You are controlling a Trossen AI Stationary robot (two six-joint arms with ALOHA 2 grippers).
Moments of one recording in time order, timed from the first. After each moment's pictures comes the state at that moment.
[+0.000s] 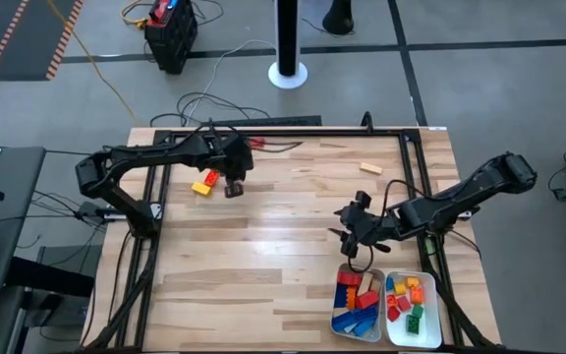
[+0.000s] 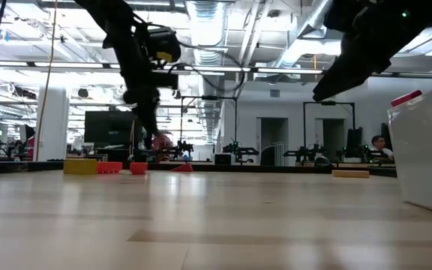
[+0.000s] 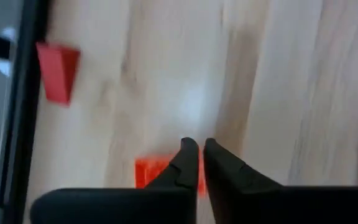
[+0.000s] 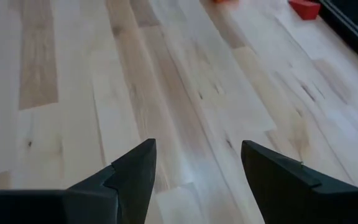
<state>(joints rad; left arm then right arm) 0.46 1.53 1.08 -0.64 -0.11 0.35 0.34 1.20 0.69 -0.30 0.56 0.42</state>
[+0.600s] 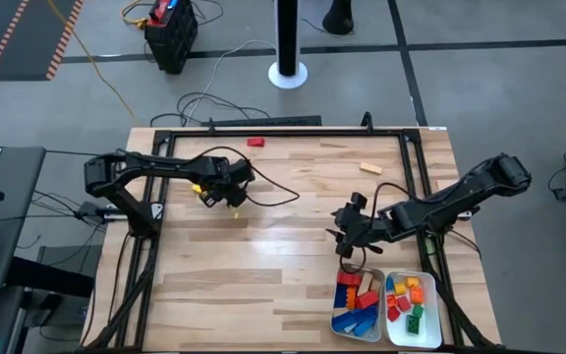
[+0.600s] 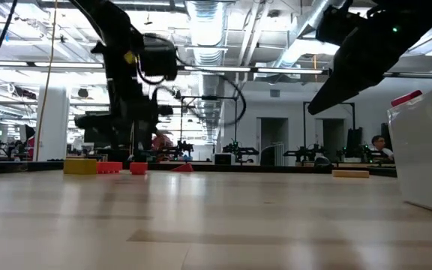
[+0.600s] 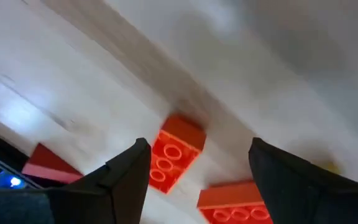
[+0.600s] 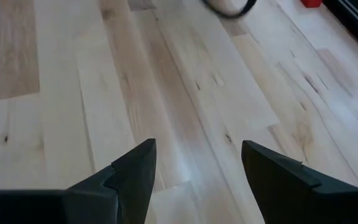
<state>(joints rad) 0.31 1.59 0.96 -0.68 -0.36 1.24 0.32 1.28 0.69 -0.26 0.55 0.41</state>
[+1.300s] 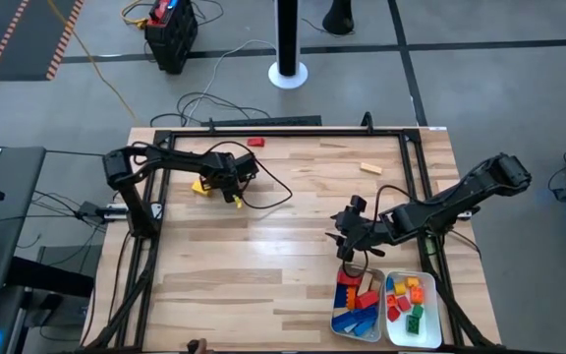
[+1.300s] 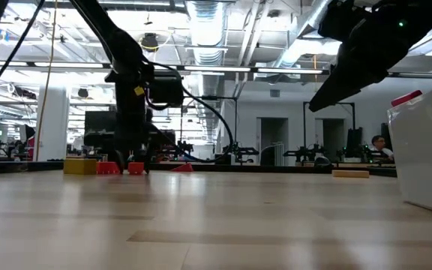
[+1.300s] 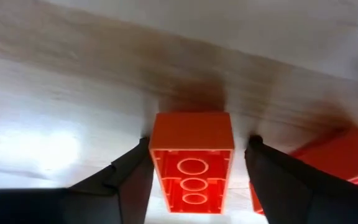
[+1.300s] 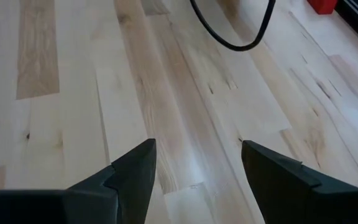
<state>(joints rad) 0.44 1.77 0.96 -0.53 -0.45 1.80 0.35 1.28 0.69 -0.24 0.55 0.41</state>
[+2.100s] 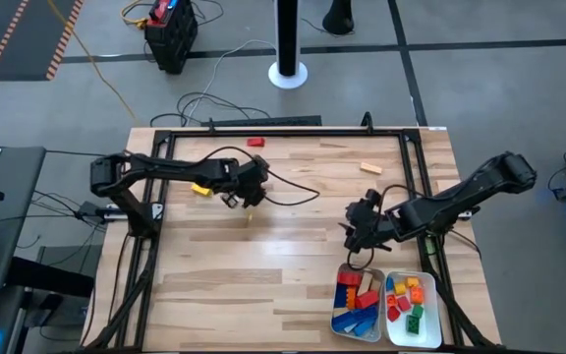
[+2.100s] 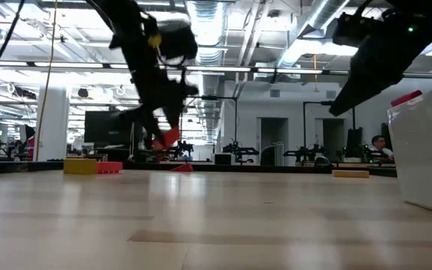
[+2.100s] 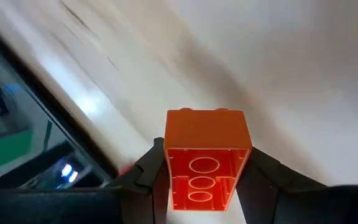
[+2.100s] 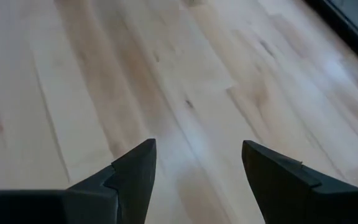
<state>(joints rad) 0.25 1.64 1.07 -0.49 -0.41 1.18 0.36 1.20 0.69 -0.50 0.63 0.58</state>
